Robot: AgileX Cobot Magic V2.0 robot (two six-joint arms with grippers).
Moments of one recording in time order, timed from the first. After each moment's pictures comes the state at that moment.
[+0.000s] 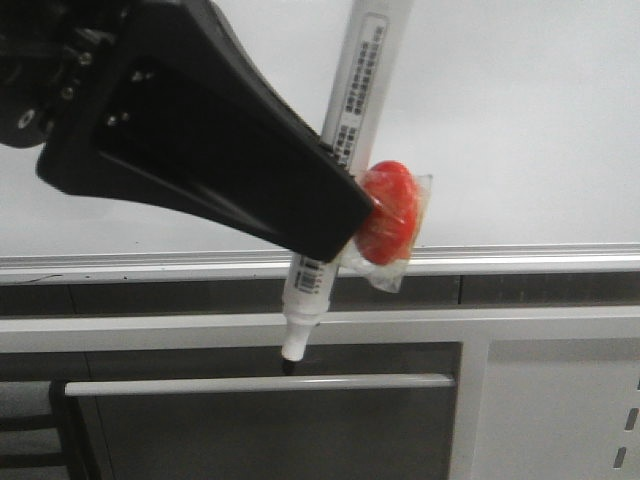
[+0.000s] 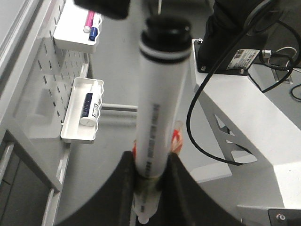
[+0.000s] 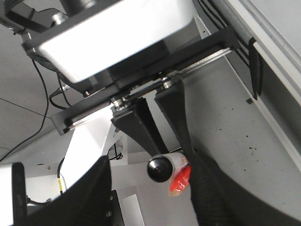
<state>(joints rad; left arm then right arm) -0.70 1.31 -0.83 -1.06 0.87 1.46 0.42 1.18 -1.14 0.86 1.24 -0.82</state>
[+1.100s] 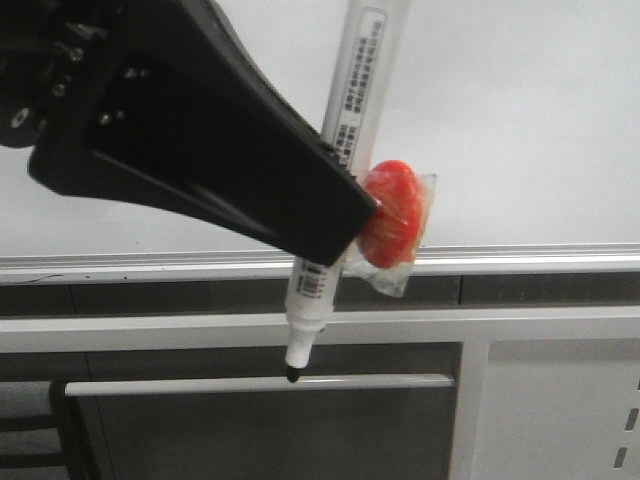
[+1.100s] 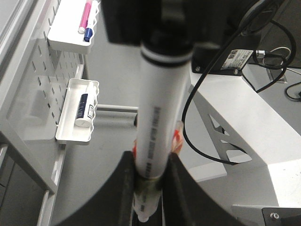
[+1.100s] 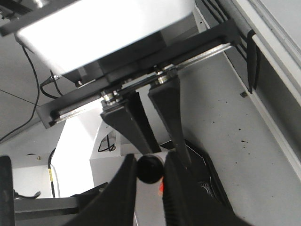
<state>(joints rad) -0.70 1.31 -0.83 -1.06 0.88 1.46 0.47 1.19 -1.14 0.81 1.21 -0.81</state>
